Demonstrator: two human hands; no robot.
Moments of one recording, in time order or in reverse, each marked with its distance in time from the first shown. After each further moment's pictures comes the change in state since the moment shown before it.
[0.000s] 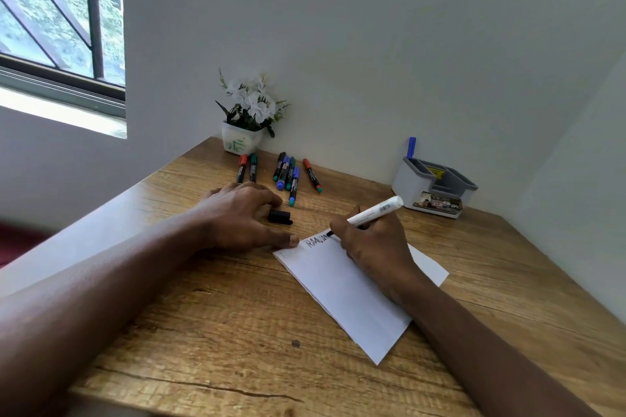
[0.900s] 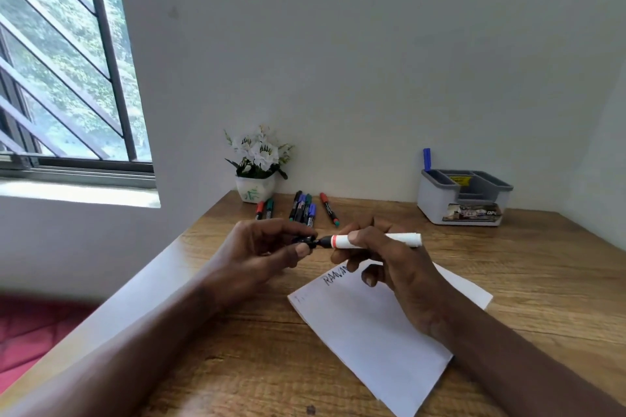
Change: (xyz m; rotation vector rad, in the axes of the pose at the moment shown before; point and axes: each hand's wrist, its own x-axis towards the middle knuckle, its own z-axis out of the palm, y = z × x) left_hand -0.015 0.009 0.001 -0.734 0.203 0.380; right_hand -0.001 -0.011 -0.020 0.583 -0.334 -0.087
